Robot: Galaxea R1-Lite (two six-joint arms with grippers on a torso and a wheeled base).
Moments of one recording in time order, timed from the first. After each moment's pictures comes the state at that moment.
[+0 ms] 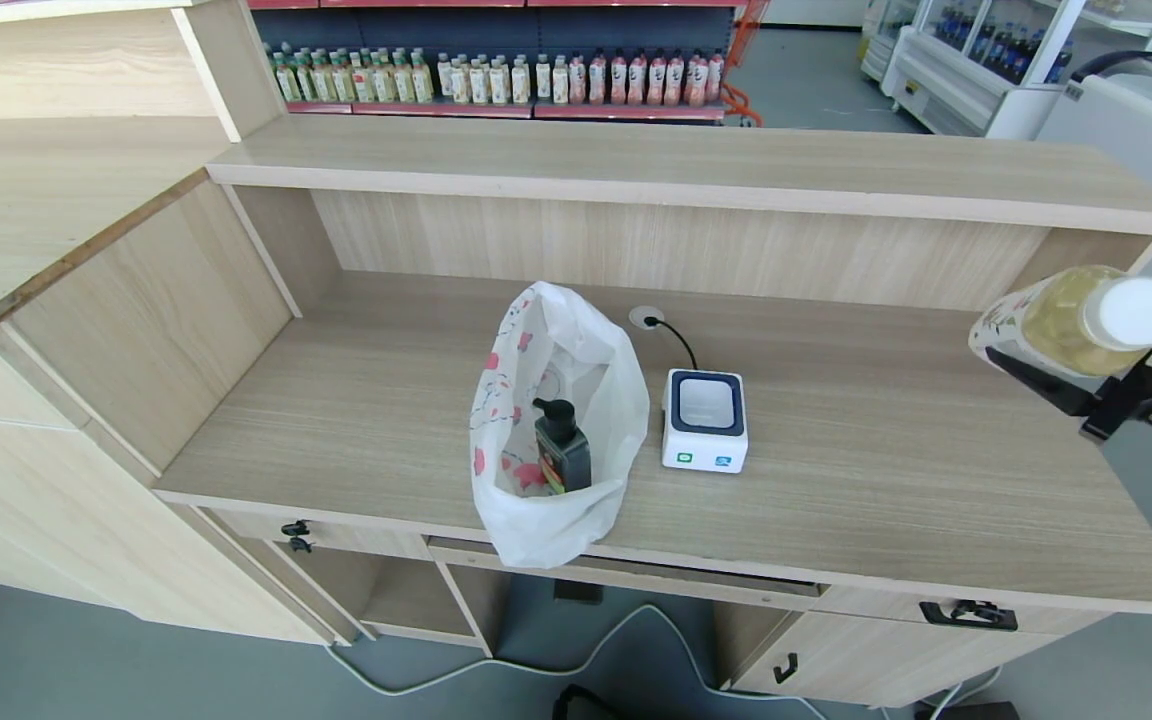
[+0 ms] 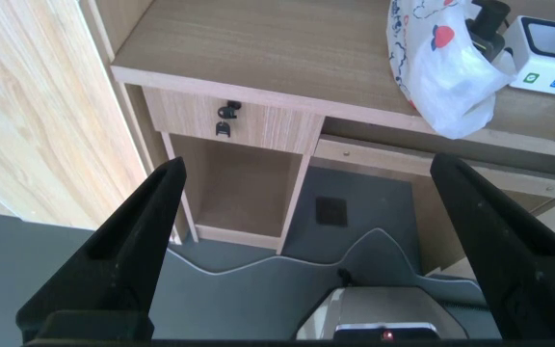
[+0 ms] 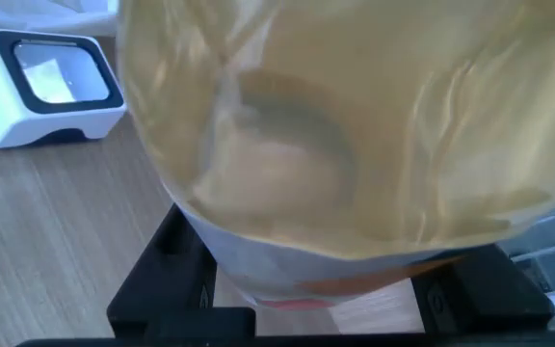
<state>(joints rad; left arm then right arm) -0.01 0.00 0.00 0.01 -0.05 -0.10 -0.27 1.63 -0.53 -1.36 0.83 -0.91</state>
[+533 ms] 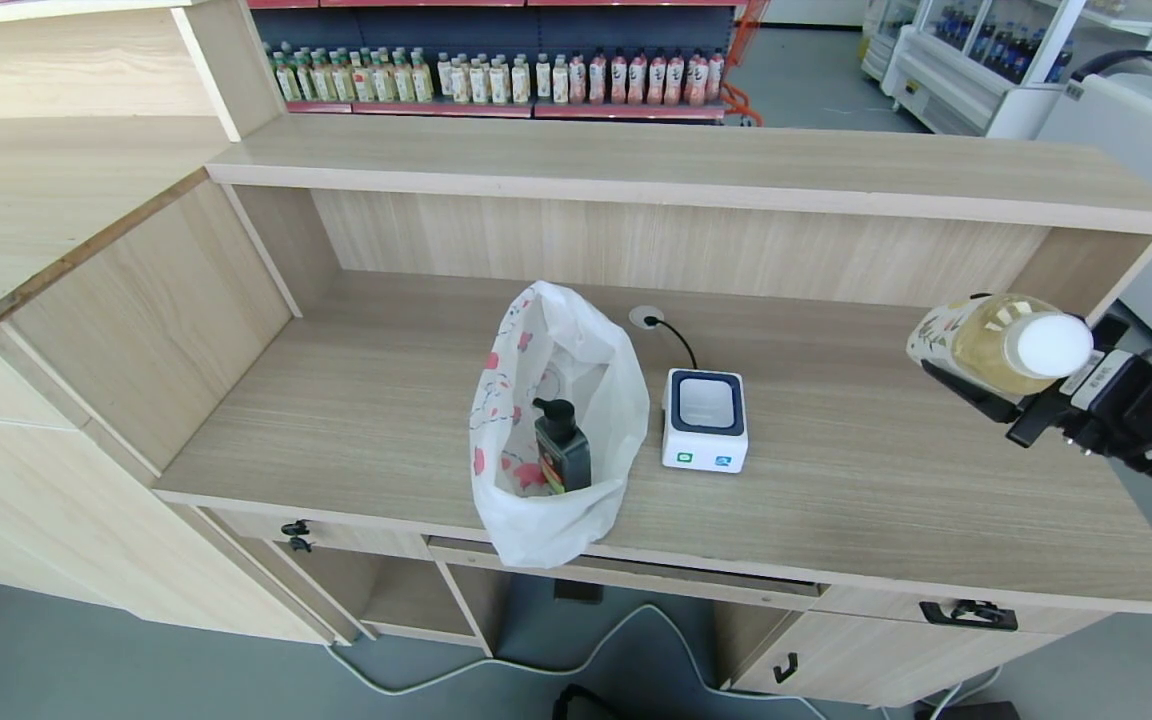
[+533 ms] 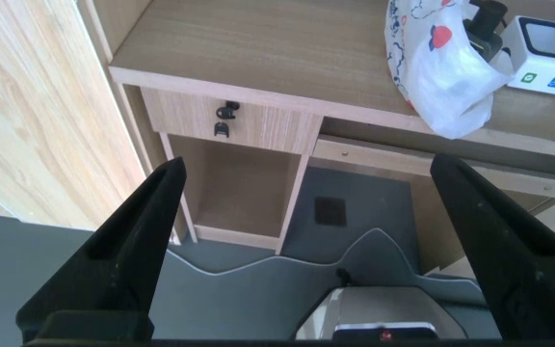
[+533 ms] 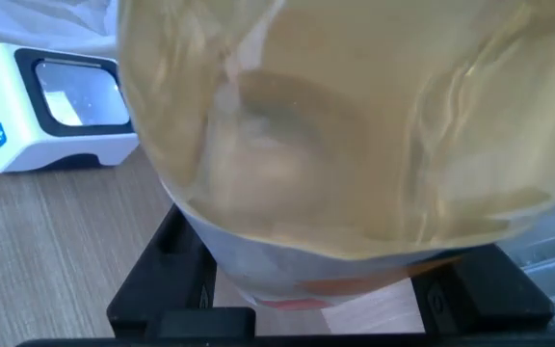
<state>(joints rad) -0.01 0.00 0.00 0.01 -0.05 -0.10 -0.18 1.81 -0.53 -1.57 0.84 -0.92</state>
